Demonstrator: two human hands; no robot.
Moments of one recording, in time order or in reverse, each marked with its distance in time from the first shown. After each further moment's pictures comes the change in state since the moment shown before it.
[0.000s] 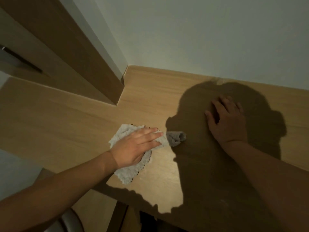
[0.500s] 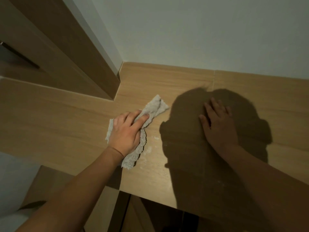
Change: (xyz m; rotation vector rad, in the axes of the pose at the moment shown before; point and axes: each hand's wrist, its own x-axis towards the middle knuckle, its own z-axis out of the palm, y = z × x) left_hand 0.001 0.013 -0.005 0.212 0.277 -0.502; right_hand -0.046 -0.016 -0.013 0.006 -0.147 0.038
